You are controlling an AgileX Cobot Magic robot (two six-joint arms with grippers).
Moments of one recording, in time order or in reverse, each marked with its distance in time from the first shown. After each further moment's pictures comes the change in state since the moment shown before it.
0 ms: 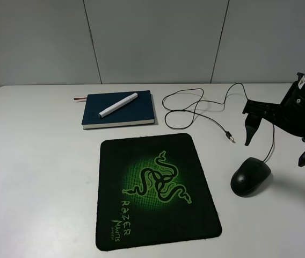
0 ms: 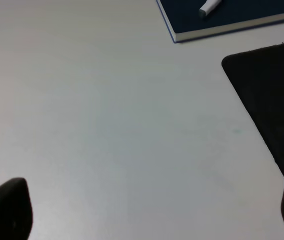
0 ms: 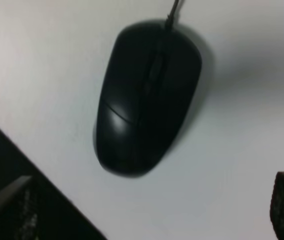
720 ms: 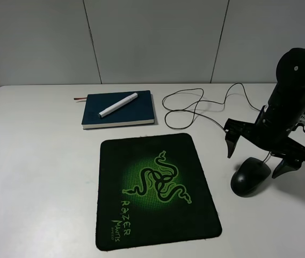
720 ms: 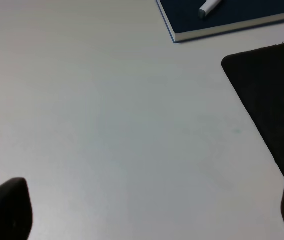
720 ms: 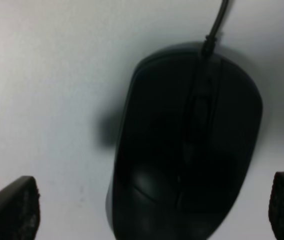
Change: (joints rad) left arm 0.000 0.000 0.000 0.000 0.000 0.000; right arm 0.000 0.250 0.000 0.034 -0.173 0.041
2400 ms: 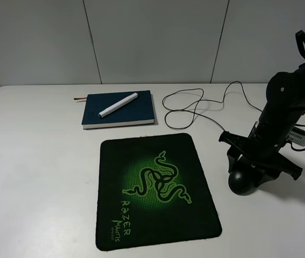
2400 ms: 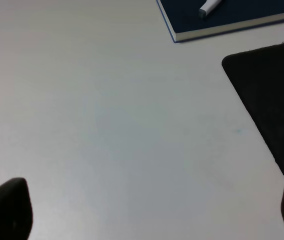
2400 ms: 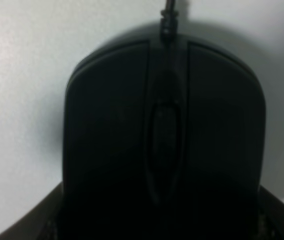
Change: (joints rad) left arm 0.000 0.000 0.000 0.000 0.000 0.000; right arm 0.000 0.091 0.052 0.056 -0.118 0.037
